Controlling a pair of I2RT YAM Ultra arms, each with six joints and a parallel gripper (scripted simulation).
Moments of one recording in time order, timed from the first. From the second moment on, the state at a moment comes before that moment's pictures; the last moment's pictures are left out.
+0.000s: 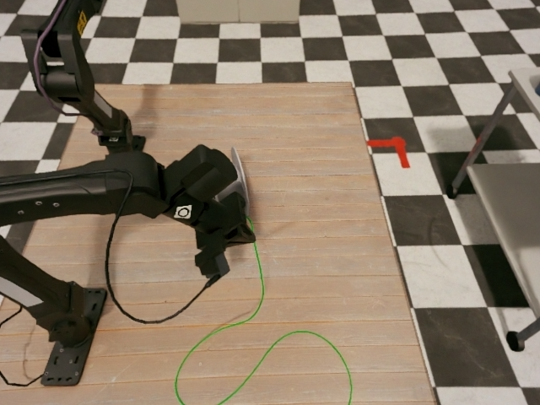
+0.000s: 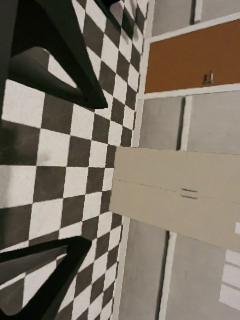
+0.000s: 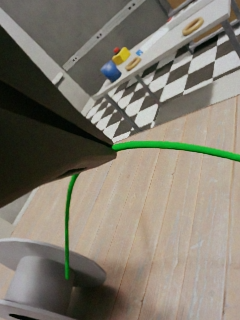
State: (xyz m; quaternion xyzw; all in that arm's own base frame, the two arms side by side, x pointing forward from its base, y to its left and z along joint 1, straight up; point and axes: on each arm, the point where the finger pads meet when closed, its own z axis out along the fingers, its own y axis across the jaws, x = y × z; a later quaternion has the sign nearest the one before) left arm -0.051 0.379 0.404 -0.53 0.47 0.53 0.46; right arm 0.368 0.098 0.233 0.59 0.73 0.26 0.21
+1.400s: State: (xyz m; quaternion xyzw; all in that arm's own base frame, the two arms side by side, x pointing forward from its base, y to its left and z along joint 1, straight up) left arm -0.051 0.379 0.404 -0.53 0.47 0.53 0.46; right arm 0.372 0.100 0.231 0.60 0.73 0.26 0.21
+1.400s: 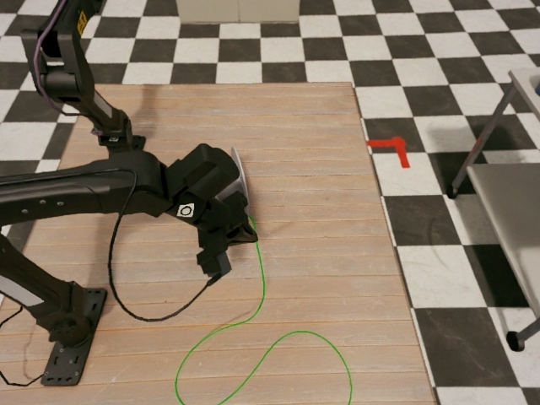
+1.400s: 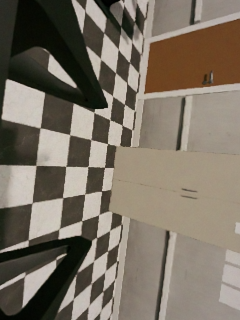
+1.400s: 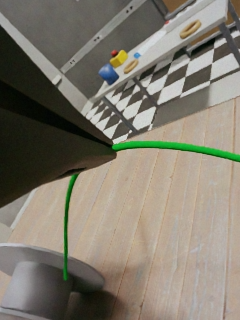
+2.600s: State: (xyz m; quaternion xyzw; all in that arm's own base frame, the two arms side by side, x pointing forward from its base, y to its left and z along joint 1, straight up) left arm -0.051 0.379 0.404 -0.53 0.47 0.53 0.46; right arm 0.372 0.100 0.231 0.60 0.73 0.26 0.21
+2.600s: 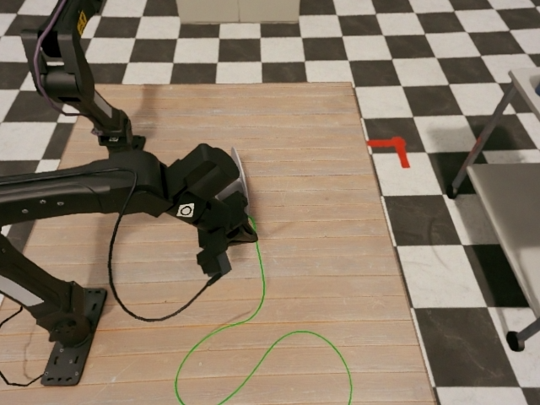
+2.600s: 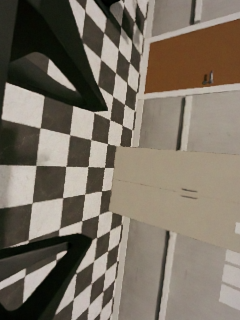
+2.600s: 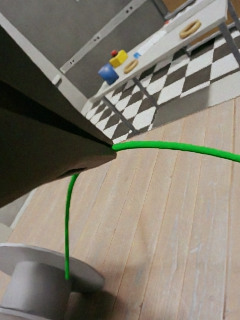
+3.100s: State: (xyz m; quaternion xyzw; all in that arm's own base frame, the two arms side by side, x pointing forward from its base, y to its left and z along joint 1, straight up) left arm -0.051 0.379 0.404 -0.53 0.47 0.53 0.46; right arm 0.372 0.100 0.231 0.60 0.73 0.26 0.21
